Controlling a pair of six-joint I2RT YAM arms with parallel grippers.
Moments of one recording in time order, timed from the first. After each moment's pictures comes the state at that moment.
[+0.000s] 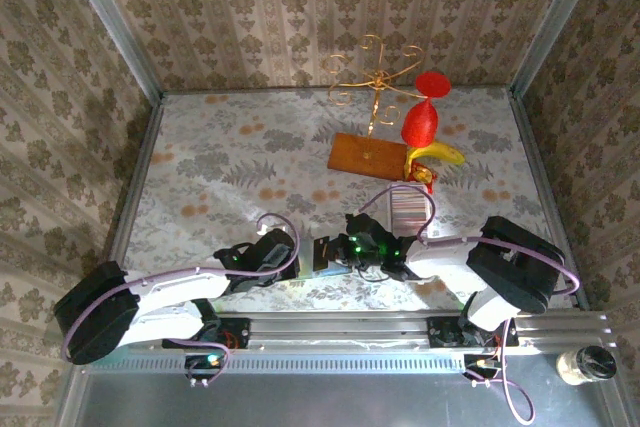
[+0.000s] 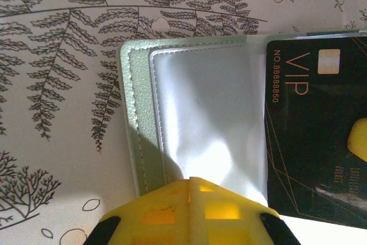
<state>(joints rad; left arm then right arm) -1.00 1.13 0.35 -0.18 -0.06 -0.98 0.93 1.56 0.53 0.34 -0.14 1.20</state>
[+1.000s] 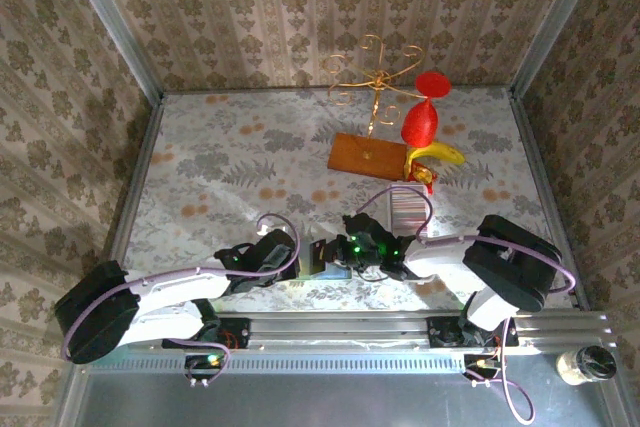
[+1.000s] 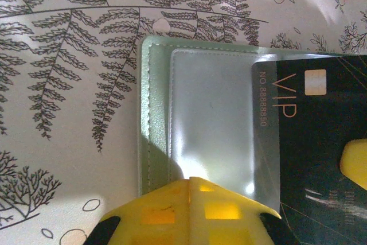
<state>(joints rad) -1.01 1.13 0.35 -0.18 -0.07 -0.99 0.92 1.58 0.54 0.36 -0.22 1.22</state>
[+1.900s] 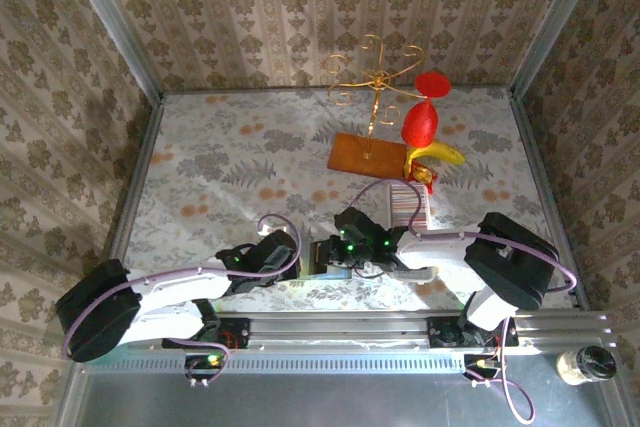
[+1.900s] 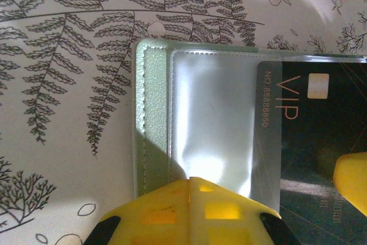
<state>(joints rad) -1.02 1.15 0.35 -0.16 -0.09 -0.99 0.93 1.59 0.67 0.08 -0.22 1.07</state>
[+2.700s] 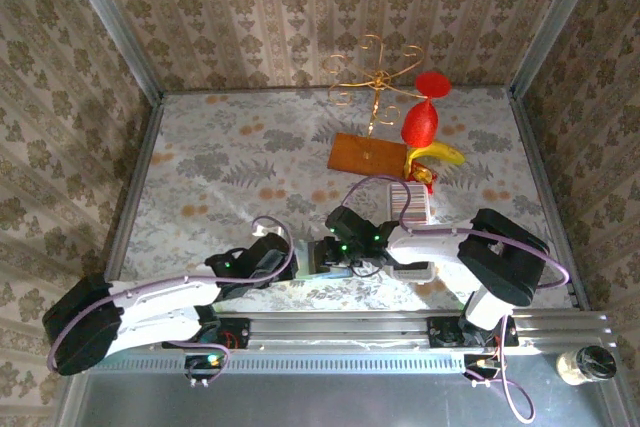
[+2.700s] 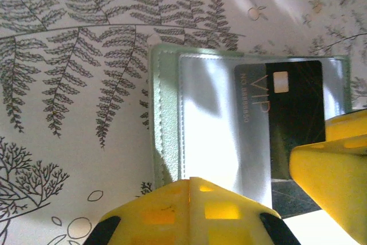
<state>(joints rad) -1.03 1.01 0.31 -0.18 -0.11 -0.99 0.95 1.64 0.77 -0.08 -0.17 0.98</state>
